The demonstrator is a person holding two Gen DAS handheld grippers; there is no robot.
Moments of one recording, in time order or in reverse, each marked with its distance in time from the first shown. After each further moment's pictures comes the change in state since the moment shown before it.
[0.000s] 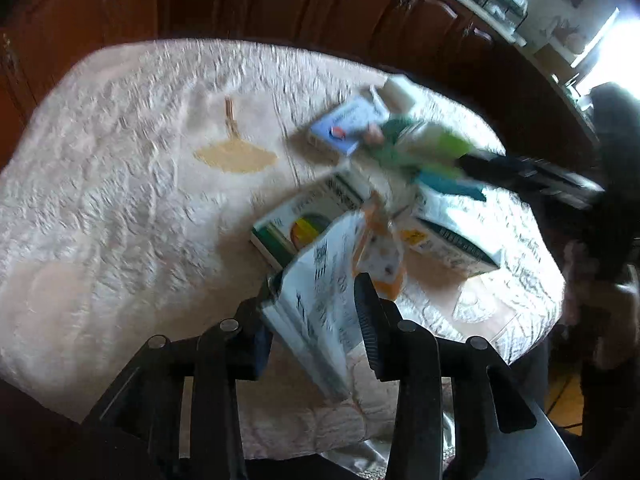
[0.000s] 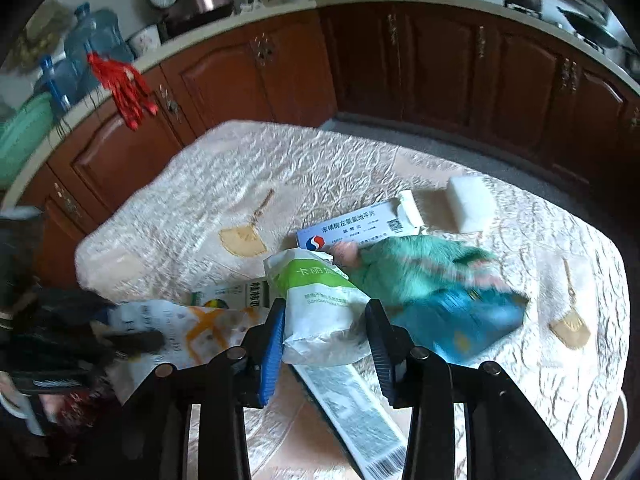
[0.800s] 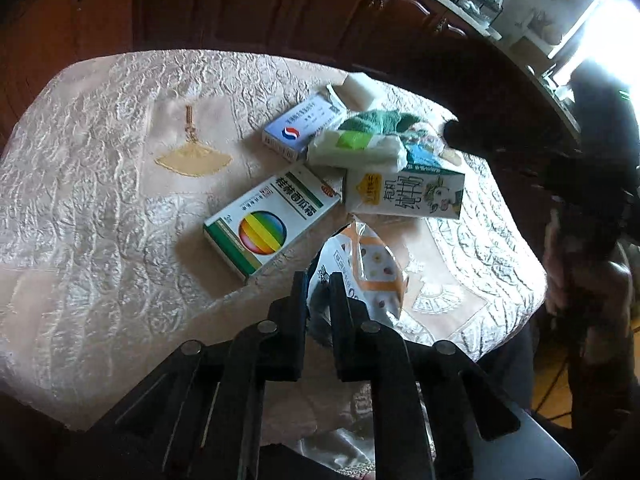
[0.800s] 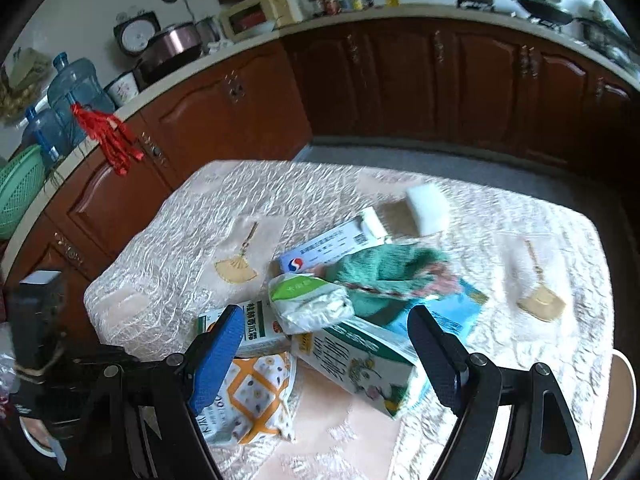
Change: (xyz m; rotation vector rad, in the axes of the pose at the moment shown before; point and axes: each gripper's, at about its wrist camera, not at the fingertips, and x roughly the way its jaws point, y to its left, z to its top) left arm -0.015 -0.026 -0.007 0.049 -0.032 -0.074; right arm -0.029 -0.015 0.001 0.118 -0.062 -0.023
